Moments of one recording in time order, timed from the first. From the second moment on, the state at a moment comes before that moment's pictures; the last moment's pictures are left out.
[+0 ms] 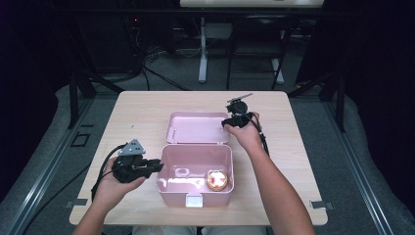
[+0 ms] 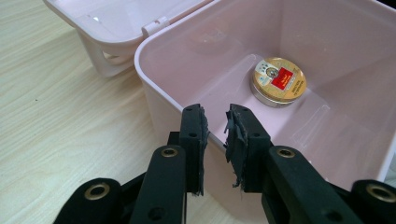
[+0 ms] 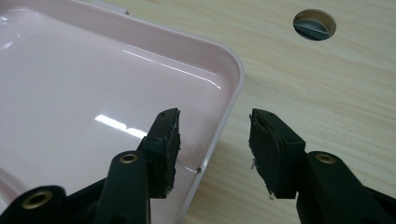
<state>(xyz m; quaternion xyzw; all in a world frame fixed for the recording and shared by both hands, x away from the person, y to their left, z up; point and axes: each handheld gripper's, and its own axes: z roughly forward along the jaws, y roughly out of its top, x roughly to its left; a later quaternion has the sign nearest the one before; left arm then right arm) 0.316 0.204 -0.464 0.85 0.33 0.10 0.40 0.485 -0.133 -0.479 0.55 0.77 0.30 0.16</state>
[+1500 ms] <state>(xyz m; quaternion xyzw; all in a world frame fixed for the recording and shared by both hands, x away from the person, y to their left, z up) 0.316 0.205 -0.463 0.85 0.33 0.10 0.40 0.492 -0.135 -0.482 0.59 0.74 0.30 0.11</state>
